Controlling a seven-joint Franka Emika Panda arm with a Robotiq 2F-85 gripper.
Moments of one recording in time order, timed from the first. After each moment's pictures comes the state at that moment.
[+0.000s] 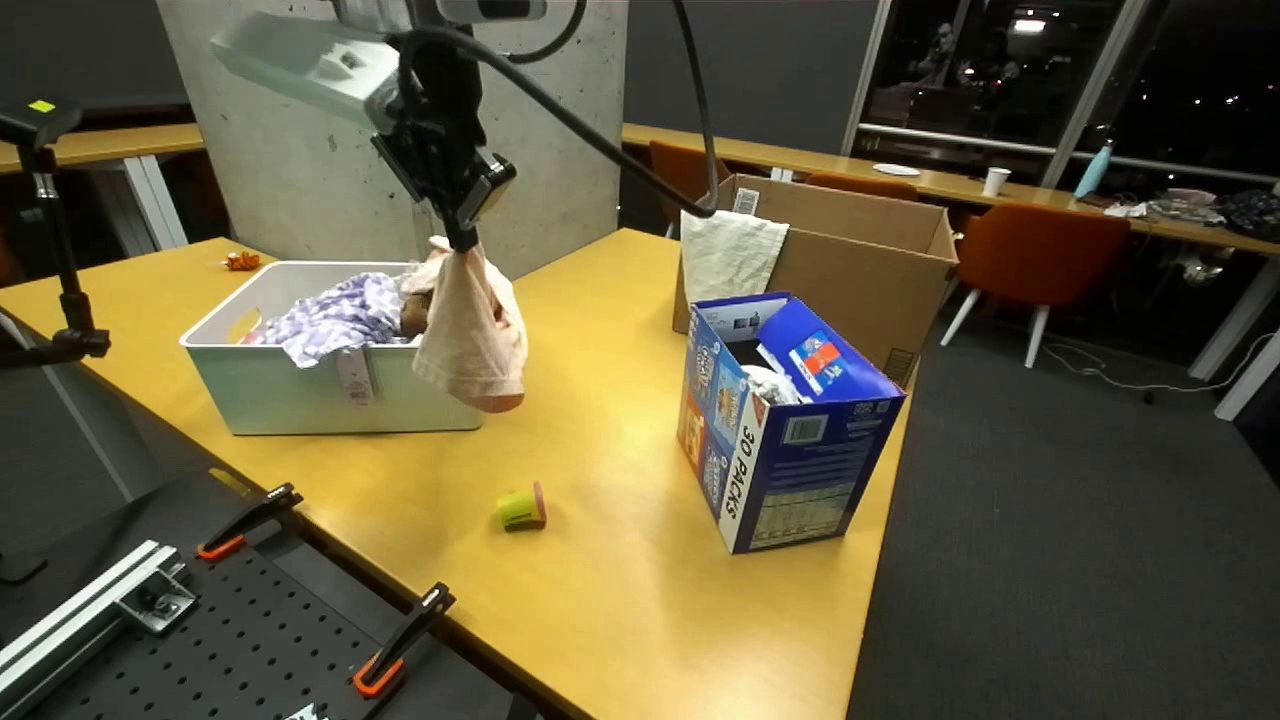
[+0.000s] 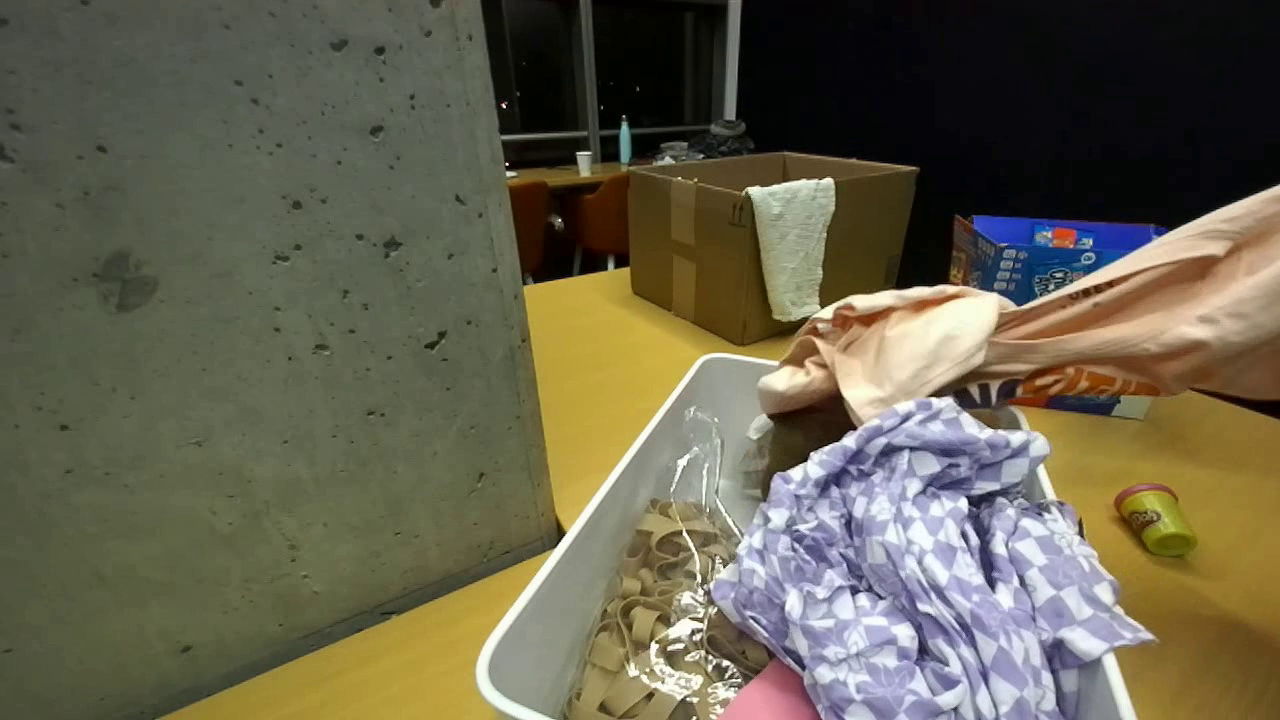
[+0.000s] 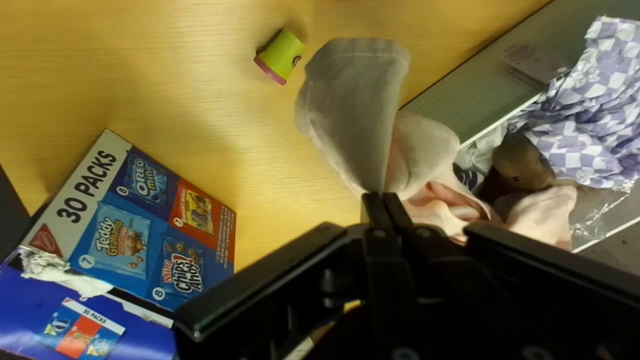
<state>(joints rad) -0.08 -0.39 -0.14 -2.40 0.15 2.23 -0.32</state>
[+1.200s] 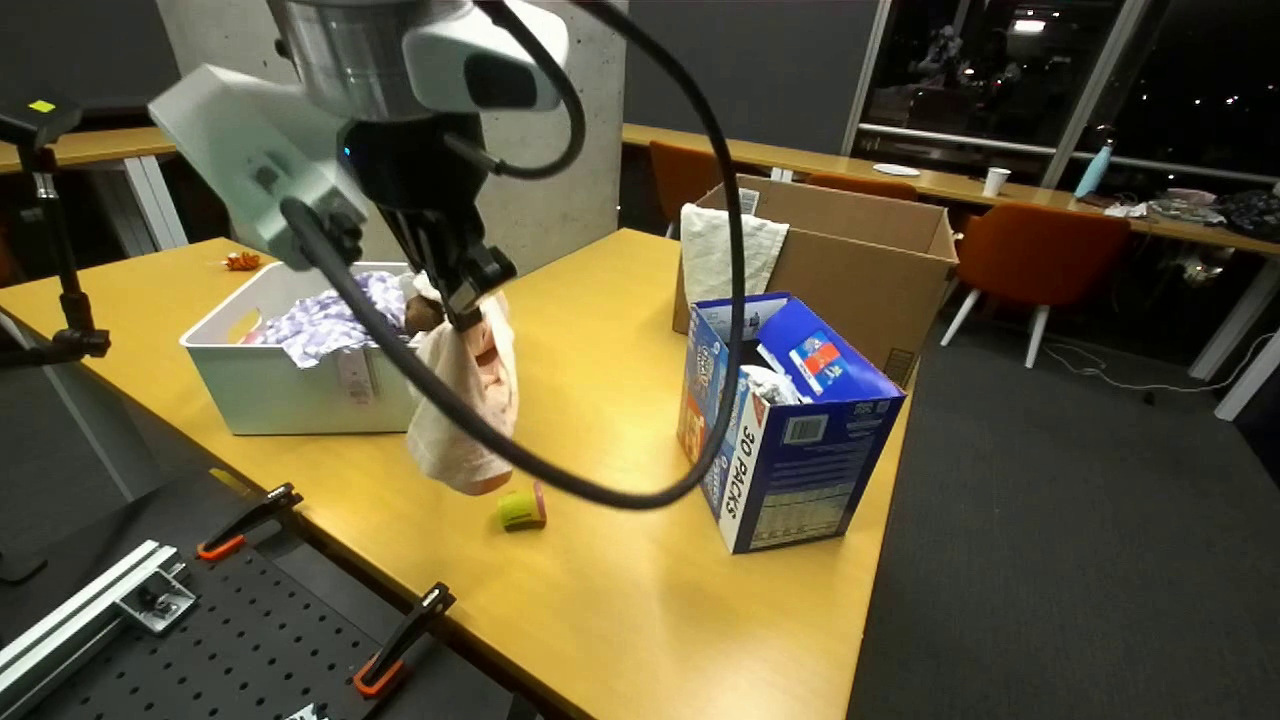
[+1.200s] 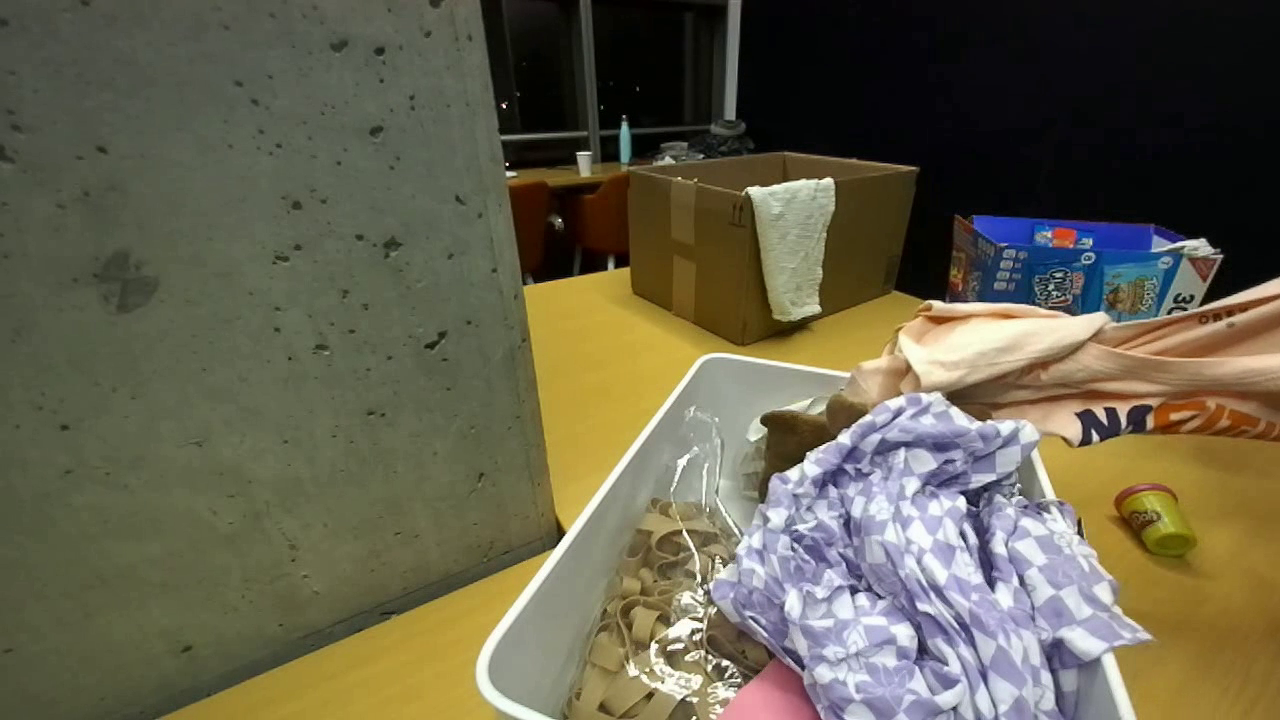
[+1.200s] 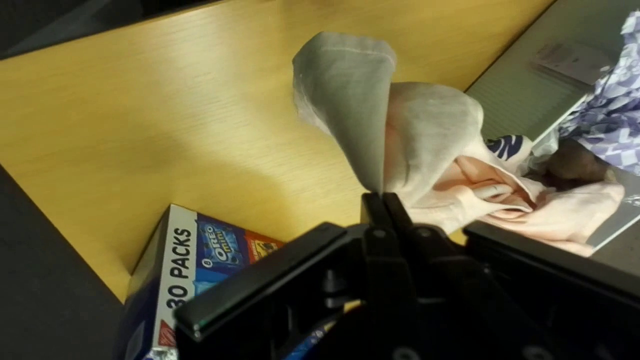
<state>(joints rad) -0.12 -0.52 -0.32 -2.57 0.14 2.27 -0.31</state>
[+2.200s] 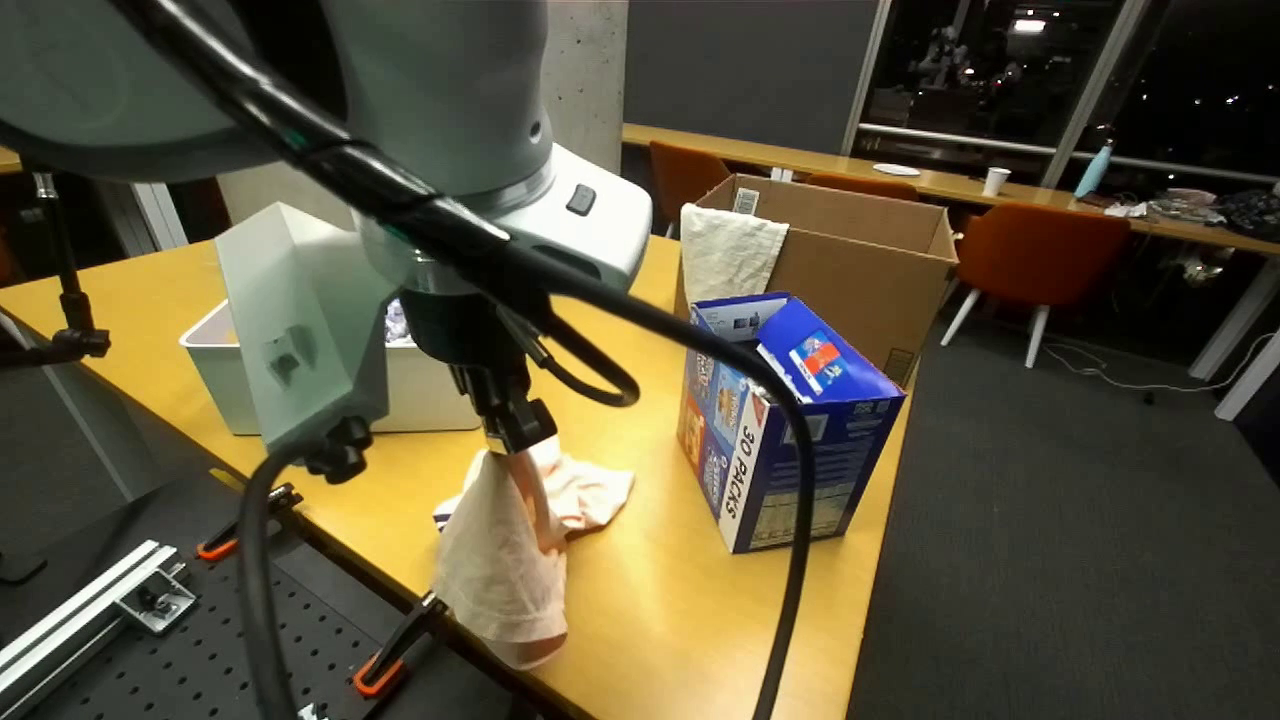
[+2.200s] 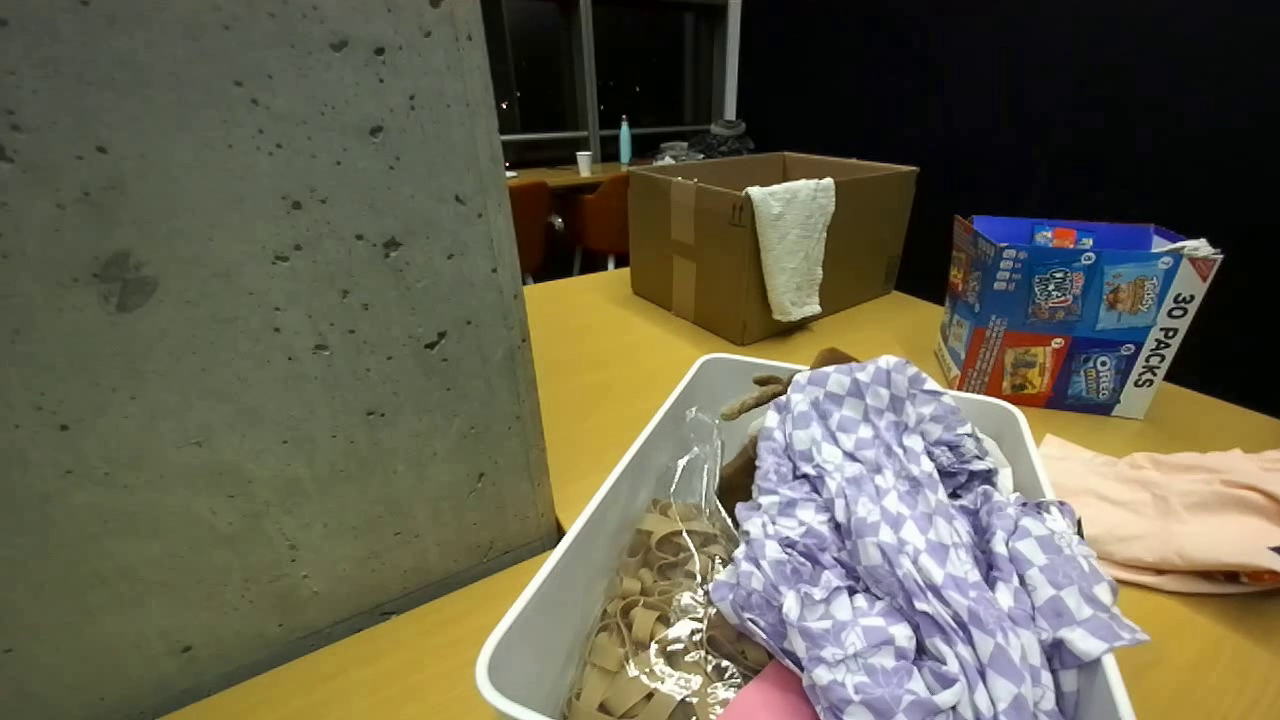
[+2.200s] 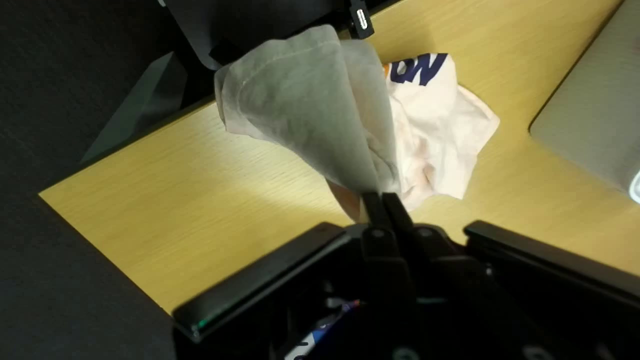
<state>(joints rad) -0.24 -0.40 -0.38 -2.60 0.15 2.33 -0.31</state>
